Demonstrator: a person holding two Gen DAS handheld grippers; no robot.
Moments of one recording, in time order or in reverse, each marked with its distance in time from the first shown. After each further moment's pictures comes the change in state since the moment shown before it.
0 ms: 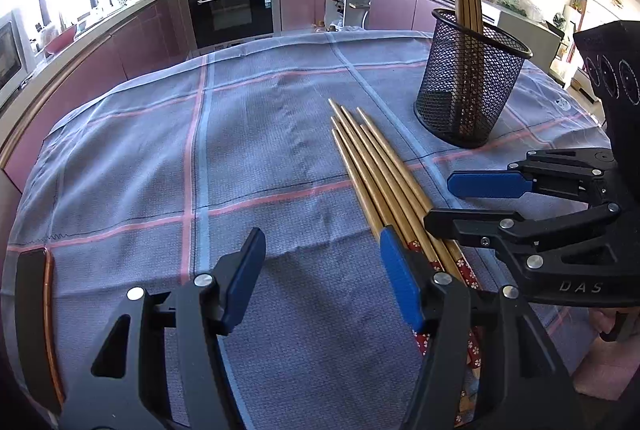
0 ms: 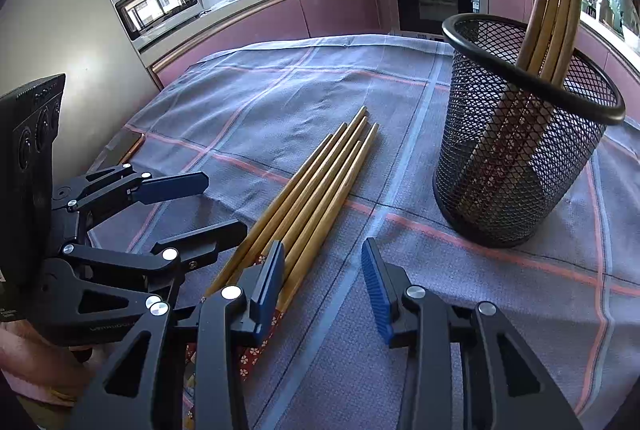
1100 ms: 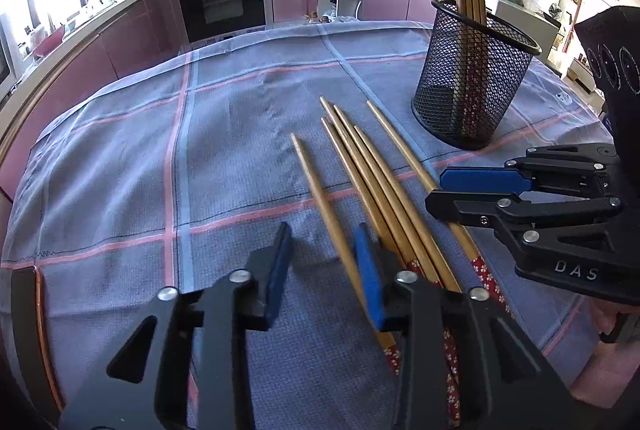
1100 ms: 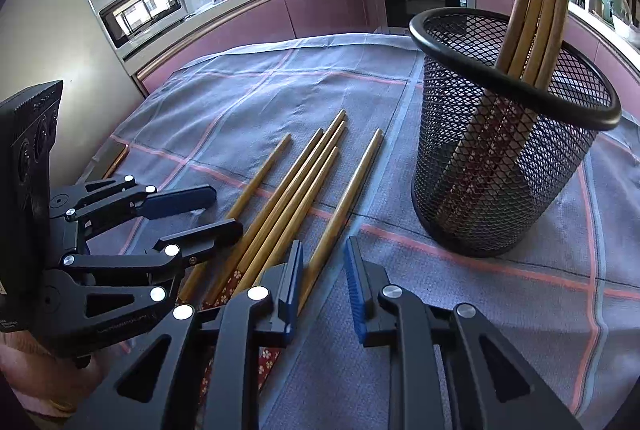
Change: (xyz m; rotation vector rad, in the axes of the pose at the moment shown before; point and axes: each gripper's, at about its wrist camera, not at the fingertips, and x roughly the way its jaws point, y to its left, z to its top) left arm 0.019 -0.003 0.013 0.013 0.039 -0.021; right arm 0.007 -0.014 0.008 0.059 -0.001 -0.020
